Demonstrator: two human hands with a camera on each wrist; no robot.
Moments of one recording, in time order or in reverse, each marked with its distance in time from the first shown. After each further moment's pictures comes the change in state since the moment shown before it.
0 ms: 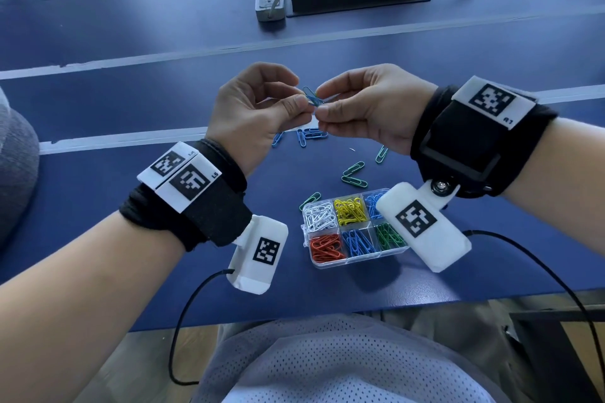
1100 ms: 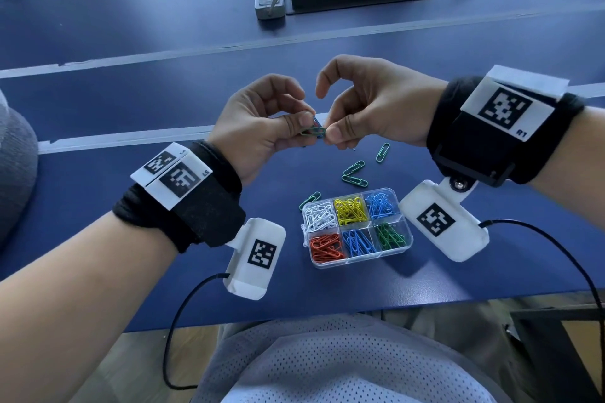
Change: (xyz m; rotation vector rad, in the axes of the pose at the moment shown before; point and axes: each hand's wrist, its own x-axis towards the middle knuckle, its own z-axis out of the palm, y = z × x) left_hand -0.006 -0.001 -0.004 -0.088 -0.180 -0.140; right_hand -0.003 -0.005 -0.008 -0.443 -0.245 -0.139
